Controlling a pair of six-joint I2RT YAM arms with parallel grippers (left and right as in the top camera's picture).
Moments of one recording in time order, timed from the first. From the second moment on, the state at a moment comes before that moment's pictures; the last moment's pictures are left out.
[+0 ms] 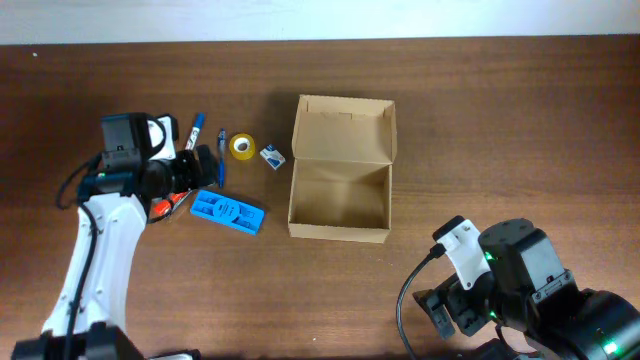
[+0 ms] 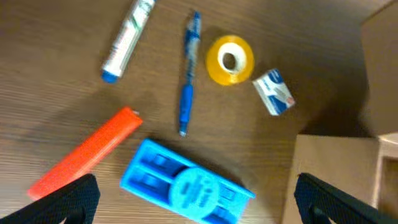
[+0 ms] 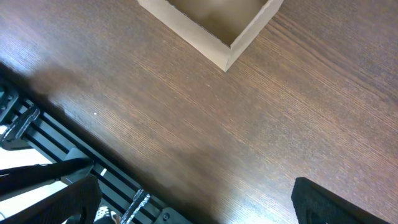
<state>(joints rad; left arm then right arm) 0.13 1.48 1.09 -0.68 0.26 -0.16 0.50 0.81 1.14 -1.40 -0.12 -0.05</state>
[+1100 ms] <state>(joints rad) -0.03 1.80 1.11 -0.82 0.09 -0.97 0.50 0.81 1.14 -1.40 -0.12 -0.05</state>
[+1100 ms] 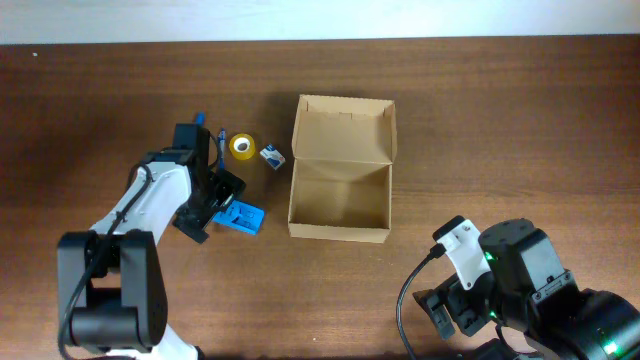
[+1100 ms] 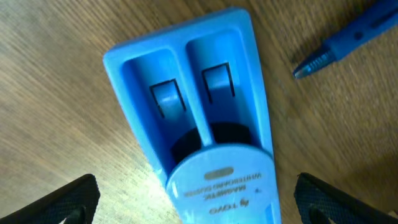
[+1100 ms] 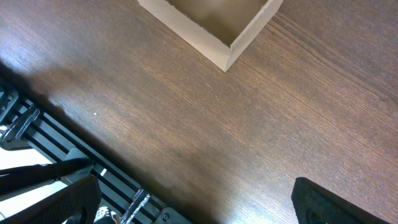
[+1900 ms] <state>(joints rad) -0.03 1.91 1.20 -0.86 0.11 -1.03 0.50 0.81 1.14 -1.40 -0.12 -0.05</state>
